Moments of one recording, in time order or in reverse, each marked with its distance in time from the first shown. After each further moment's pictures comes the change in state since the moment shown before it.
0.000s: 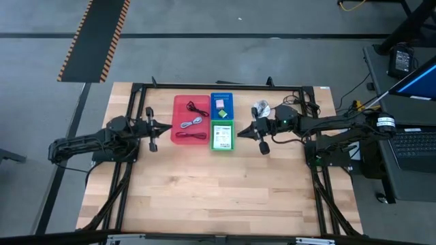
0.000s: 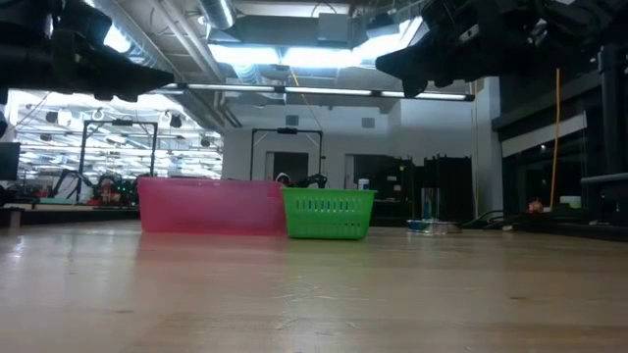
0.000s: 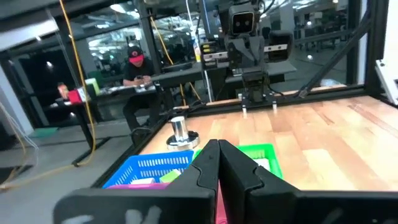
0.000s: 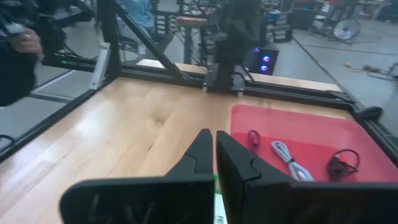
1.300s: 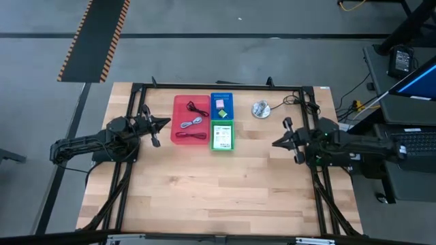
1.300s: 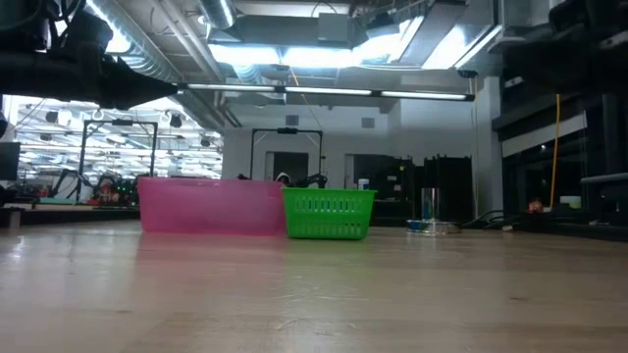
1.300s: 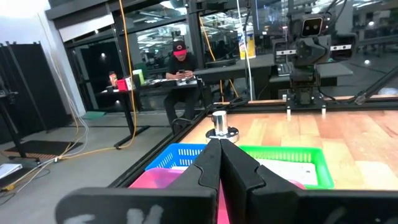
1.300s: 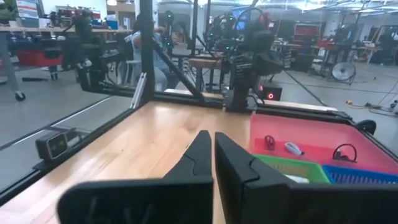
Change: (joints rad) left arm 0.000 -0.043 -0.045 0.033 -0.197 -0.037; right arm 0.011 -0.940 -0.439 -0.308 -0.038 0.088
